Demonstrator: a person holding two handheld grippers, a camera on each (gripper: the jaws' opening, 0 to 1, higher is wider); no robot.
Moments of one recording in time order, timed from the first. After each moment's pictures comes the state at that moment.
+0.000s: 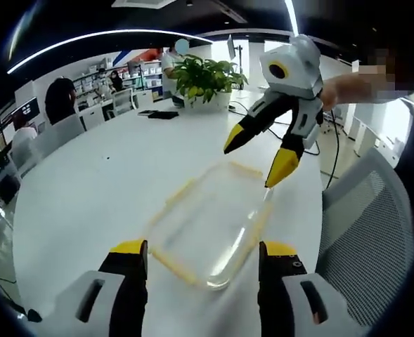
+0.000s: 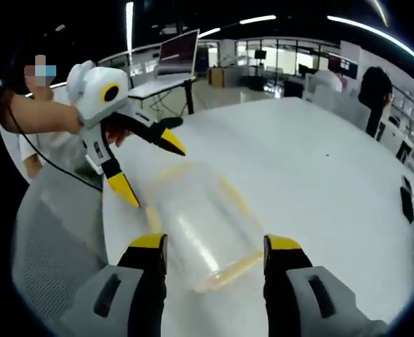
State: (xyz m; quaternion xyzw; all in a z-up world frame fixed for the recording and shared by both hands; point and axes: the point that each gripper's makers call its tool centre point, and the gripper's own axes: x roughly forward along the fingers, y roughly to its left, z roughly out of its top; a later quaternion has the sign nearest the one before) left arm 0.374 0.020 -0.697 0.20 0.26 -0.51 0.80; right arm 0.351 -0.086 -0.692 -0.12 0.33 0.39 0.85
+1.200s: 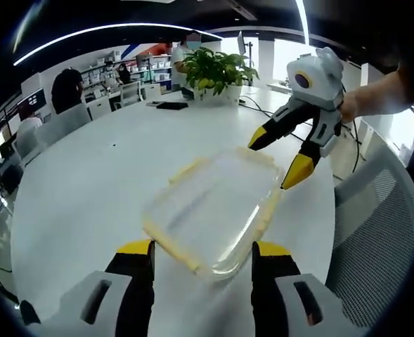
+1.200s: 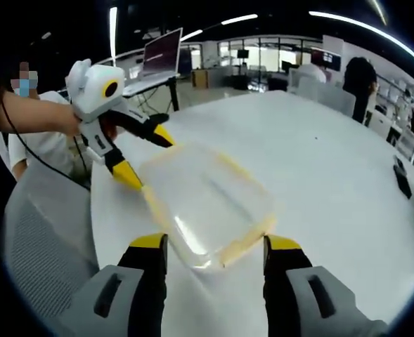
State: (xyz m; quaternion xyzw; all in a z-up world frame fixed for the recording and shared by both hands) left arm 0.394 0.022 -0.721 0.19 0.28 -0.49 0.81; right arm 0.360 -0.097 -0.719 -0.10 0.33 0.35 0.87
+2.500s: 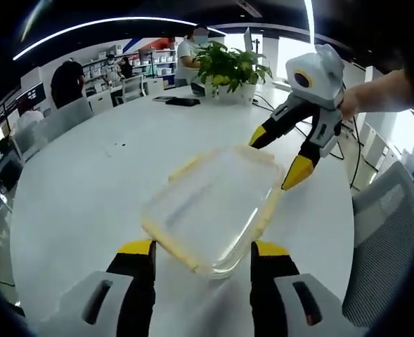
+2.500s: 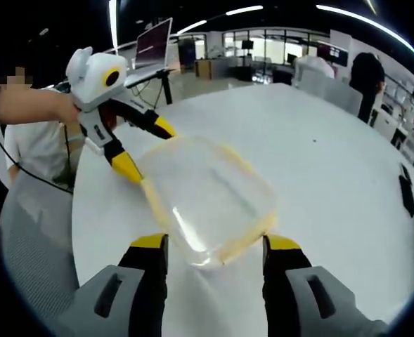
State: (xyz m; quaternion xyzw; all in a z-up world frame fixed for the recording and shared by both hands) left arm 0.453 0.015 -0.720 0.20 0.29 -0.48 0.80; right arm 0.417 -0.104 -0.722 -0.11 0.35 0.36 0.86
